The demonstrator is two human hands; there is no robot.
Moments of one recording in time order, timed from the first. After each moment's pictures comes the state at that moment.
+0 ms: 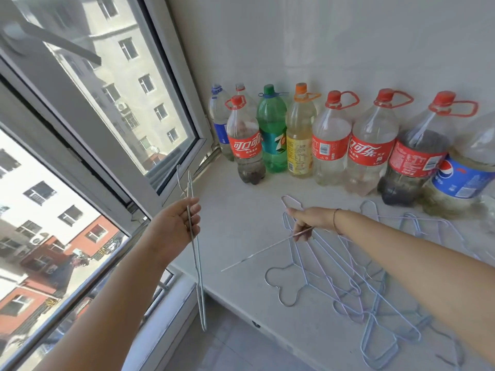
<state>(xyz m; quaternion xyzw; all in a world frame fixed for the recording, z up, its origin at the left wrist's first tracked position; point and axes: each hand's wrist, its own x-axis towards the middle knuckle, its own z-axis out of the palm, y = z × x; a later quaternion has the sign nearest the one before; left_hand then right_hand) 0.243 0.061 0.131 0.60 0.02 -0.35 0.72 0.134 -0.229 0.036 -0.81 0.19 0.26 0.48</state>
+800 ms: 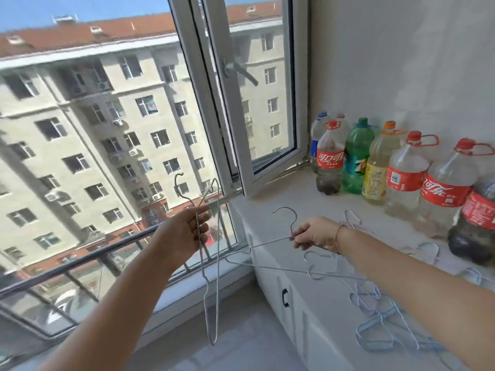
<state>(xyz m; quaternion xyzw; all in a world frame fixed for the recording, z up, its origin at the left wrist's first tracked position) -0.027 0.190 0.207 0.58 0.12 -0.12 0.80 0.016 -0.093 0.125 -0.80 0.04 0.21 0.57</state>
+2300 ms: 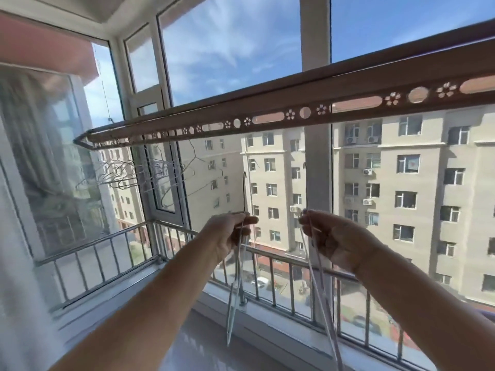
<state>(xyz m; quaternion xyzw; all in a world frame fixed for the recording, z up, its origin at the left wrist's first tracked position) -0.522 0.817 0.350 0.55 0.34 0.36 0.67 -0.363 0.670 0.345 -0.42 -0.27 0.46 0.73</state>
